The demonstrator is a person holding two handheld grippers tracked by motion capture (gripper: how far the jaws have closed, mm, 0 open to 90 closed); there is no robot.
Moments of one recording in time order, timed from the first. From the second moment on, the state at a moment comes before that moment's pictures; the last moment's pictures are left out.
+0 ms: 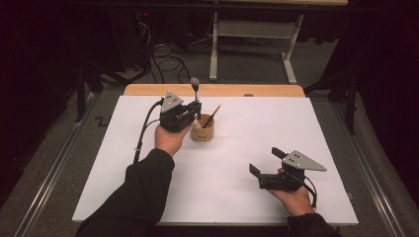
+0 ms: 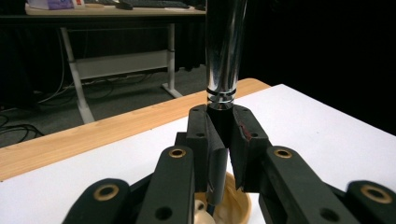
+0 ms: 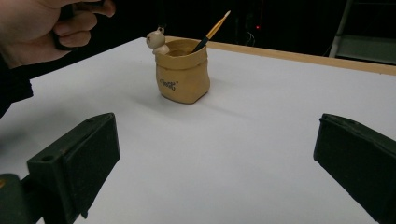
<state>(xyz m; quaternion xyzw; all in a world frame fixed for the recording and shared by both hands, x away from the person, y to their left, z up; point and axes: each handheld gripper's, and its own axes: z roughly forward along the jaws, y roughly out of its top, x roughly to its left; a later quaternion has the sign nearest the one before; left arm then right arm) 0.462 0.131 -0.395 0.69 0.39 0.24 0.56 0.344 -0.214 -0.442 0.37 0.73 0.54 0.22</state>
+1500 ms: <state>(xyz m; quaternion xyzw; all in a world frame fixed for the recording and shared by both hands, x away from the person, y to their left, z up) 0.483 0.135 -0.430 0.69 0.44 0.22 0.53 0.345 -0.213 -0.445 0.36 0.74 0.53 0.21</state>
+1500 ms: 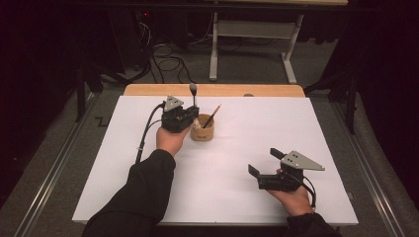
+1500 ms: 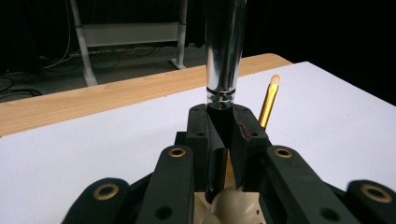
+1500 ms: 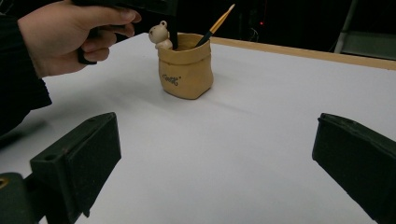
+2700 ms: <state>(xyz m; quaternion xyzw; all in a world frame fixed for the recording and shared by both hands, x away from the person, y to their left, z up) 0.479 0.140 -0.427 0.69 0.44 0.21 0.53 0.345 -0.212 -0.445 0.36 0.74 0.53 0.21</state>
